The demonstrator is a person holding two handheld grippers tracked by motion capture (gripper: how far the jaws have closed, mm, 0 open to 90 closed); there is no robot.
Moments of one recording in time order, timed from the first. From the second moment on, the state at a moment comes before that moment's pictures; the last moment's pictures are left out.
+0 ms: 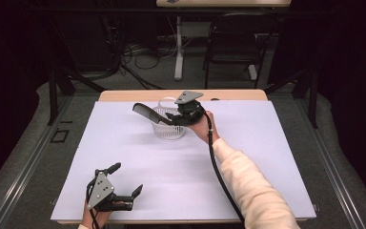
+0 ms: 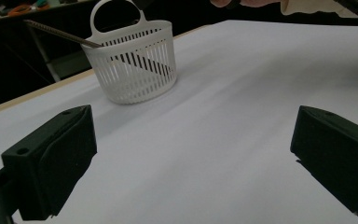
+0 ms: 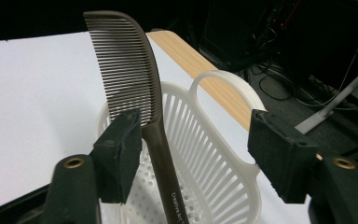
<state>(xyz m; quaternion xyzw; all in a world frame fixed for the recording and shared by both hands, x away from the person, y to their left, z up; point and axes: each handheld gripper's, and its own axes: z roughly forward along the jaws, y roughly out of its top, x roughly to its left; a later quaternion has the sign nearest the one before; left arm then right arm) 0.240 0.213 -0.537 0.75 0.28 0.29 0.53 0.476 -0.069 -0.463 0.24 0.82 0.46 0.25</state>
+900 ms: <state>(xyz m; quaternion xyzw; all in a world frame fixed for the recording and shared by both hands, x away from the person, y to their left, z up) 0.243 0.210 -0.538 0.75 0.28 0.29 0.53 0.446 -0.102 -0.443 0.24 0.84 0.45 0.20</state>
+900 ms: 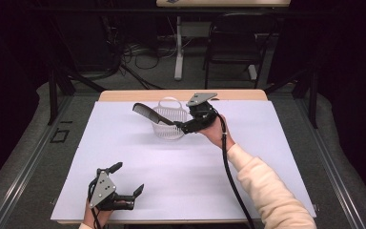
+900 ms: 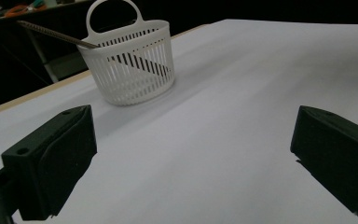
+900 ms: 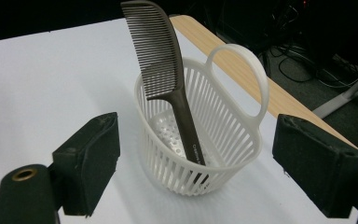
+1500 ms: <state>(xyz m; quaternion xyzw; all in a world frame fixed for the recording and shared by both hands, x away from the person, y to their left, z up) 0.242 0.211 -0.538 0.75 0.28 0.29 0.52 0.429 -0.127 -0.447 0.25 0.85 0.43 0.17</state>
